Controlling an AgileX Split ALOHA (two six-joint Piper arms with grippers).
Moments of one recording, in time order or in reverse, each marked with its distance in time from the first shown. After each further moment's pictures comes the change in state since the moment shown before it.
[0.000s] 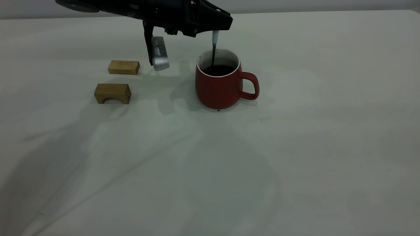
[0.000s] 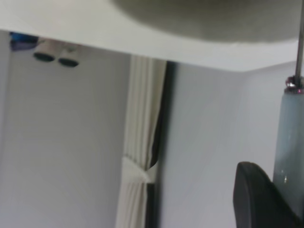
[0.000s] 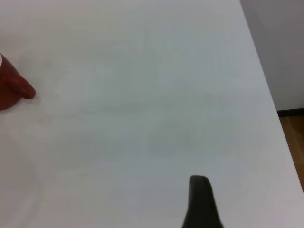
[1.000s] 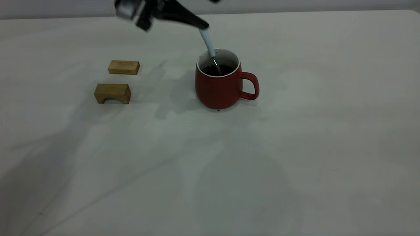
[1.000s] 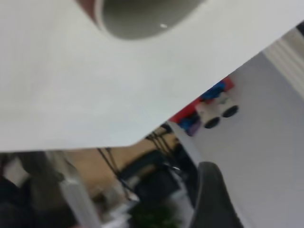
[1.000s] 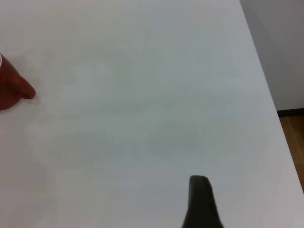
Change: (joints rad) left arm 0.000 -0.238 0.000 0.541 0.058 0.500; right arm 0.000 0.000 0.000 0.000 0.000 0.000
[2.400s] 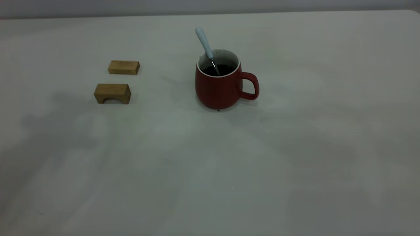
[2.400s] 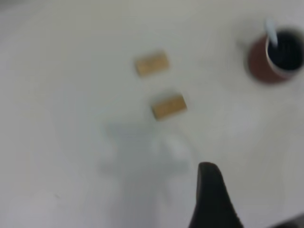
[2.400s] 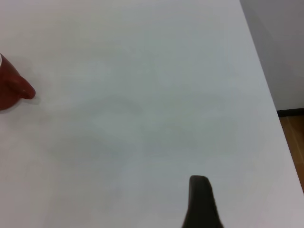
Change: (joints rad) left arm 0.037 -0.873 0.003 1.029 0.242 0.620; right arm 0.000 0.000 0.000 0.000 0.000 0.000
